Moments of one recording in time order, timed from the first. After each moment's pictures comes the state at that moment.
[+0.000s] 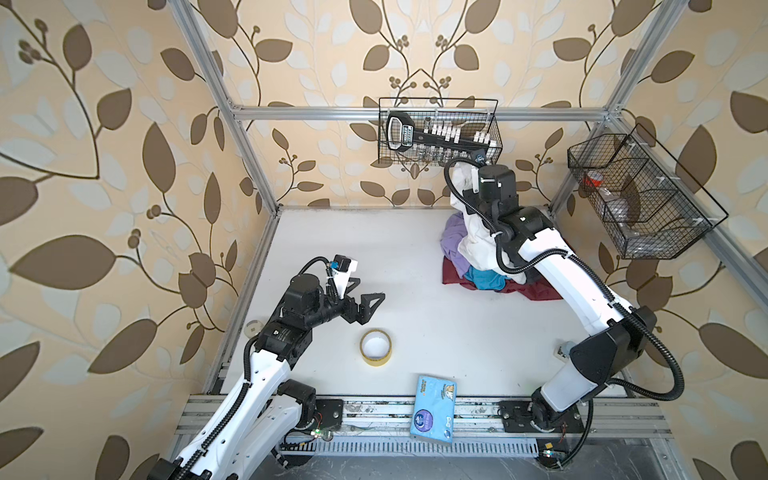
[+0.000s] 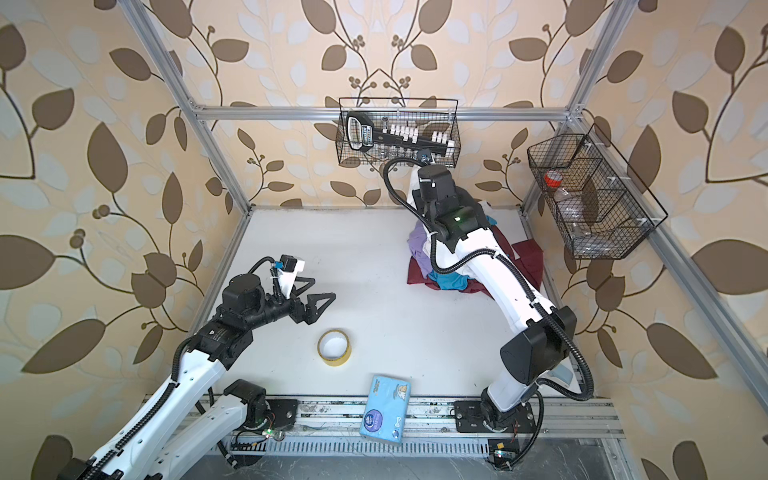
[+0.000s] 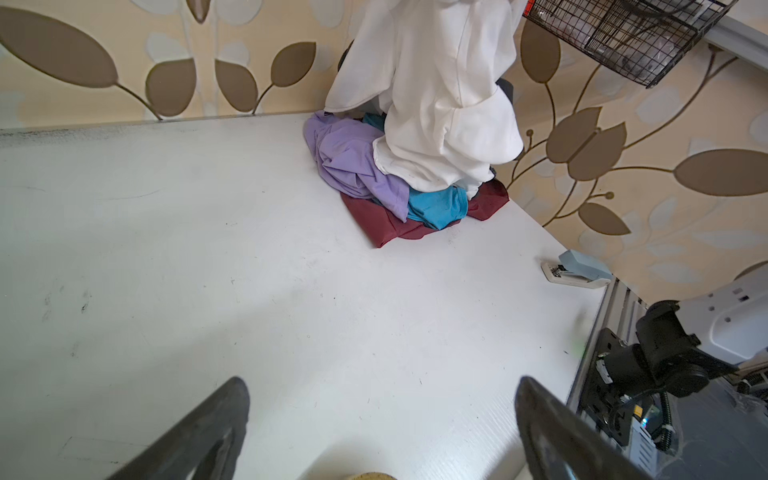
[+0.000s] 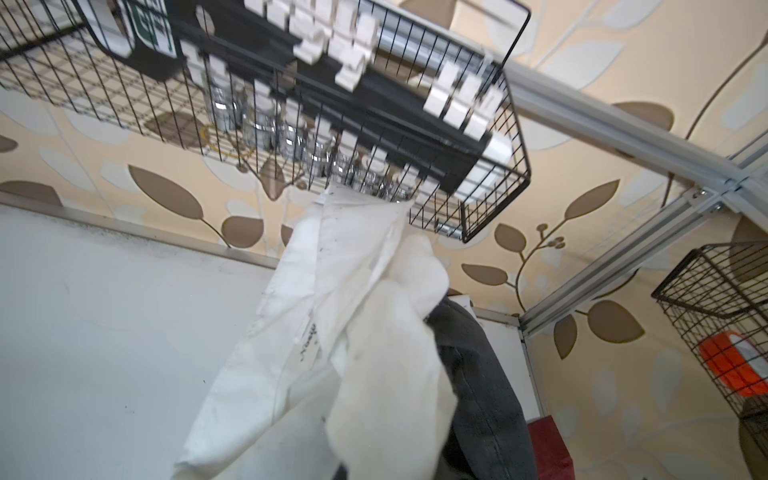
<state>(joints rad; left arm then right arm) -0.29 0.74 0.61 -0.25 0.54 -0.16 0.46 1.65 1.79 -0.47 0.56 -0.15</state>
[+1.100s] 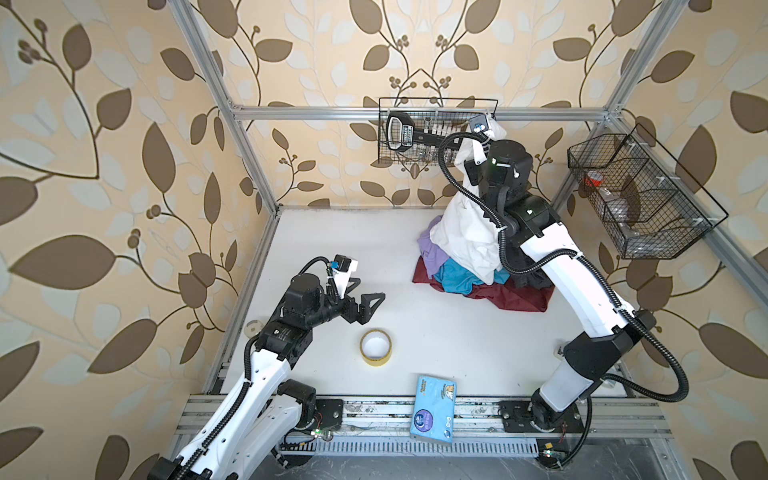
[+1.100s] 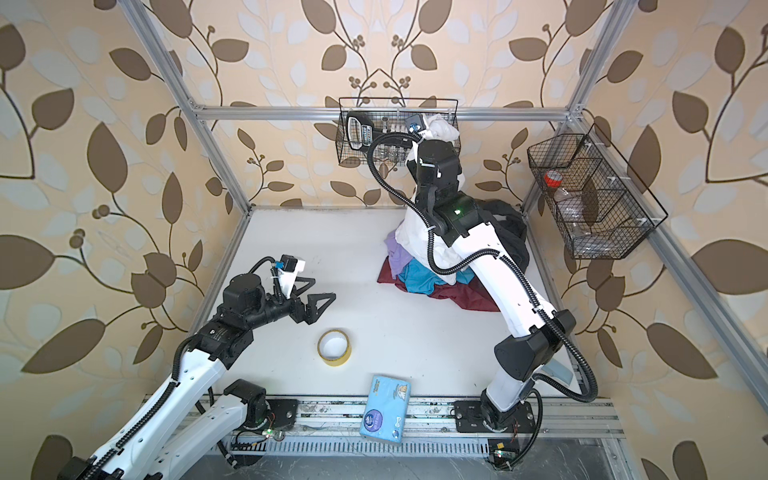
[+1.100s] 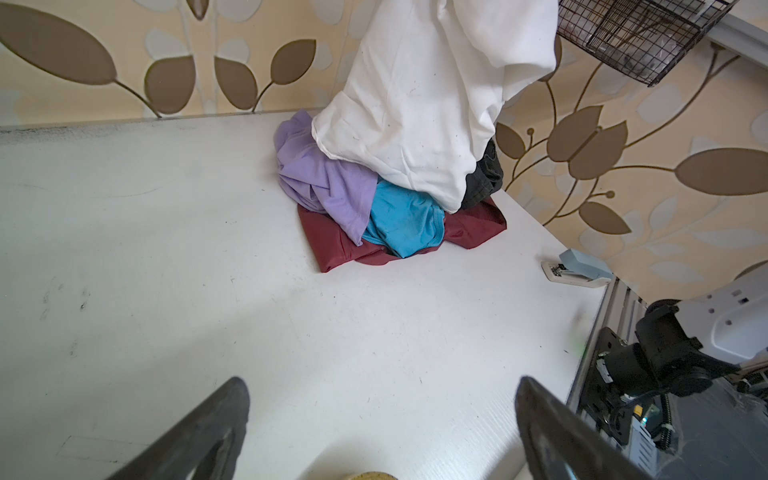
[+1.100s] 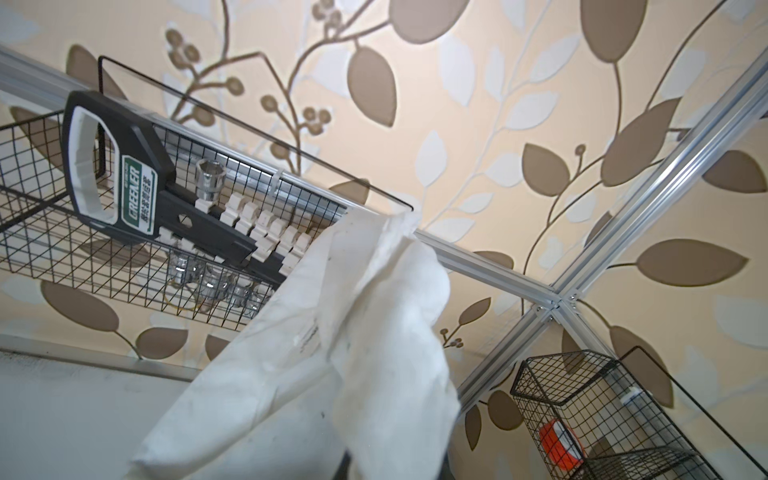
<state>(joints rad) -0.29 0.75 0.61 -0.25 0.54 -0.16 0.54 1.69 2.02 -0.30 0.77 -0.48</state>
